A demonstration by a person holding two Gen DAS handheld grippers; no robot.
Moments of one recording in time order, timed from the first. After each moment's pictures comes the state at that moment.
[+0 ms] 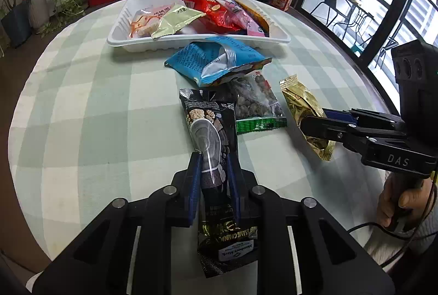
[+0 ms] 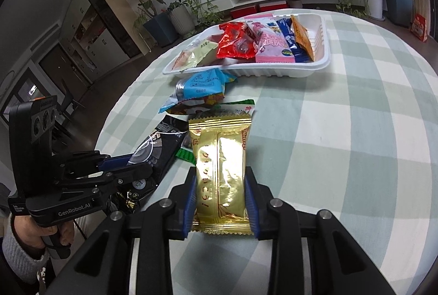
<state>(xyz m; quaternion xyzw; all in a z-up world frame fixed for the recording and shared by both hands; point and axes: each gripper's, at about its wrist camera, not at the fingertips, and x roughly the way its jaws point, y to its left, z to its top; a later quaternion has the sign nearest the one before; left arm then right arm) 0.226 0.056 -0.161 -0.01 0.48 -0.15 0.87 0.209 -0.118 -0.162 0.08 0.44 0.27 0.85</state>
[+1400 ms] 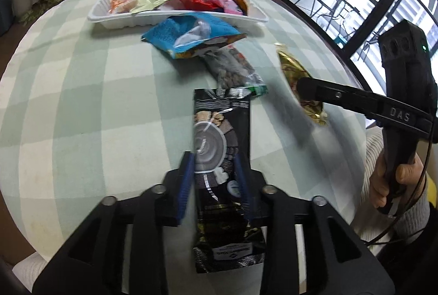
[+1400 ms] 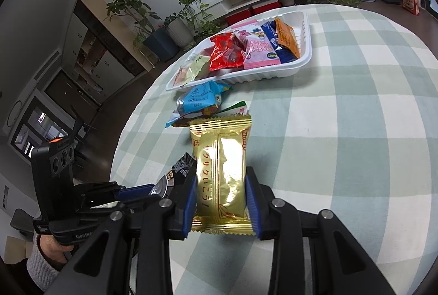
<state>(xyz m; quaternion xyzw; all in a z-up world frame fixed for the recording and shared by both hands) 0.203 0.048 -0.169 -0.03 0.51 -0.20 0.84 0.202 -0.144 -0.153 0.15 0.44 0.27 0.84</state>
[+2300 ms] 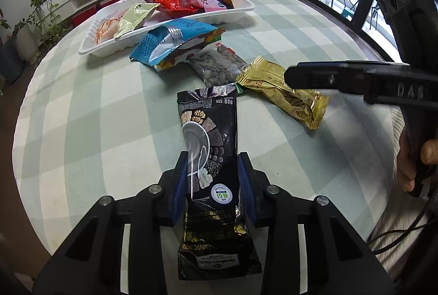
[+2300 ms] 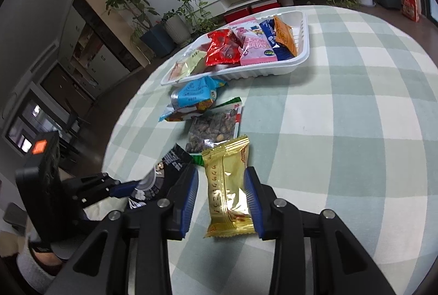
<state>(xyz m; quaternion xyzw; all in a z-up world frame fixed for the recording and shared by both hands) 0.197 0.013 -0.173 0.08 0.48 -0.17 0.86 0.199 -0.138 -0.157 0.12 0.44 0.26 0.85</state>
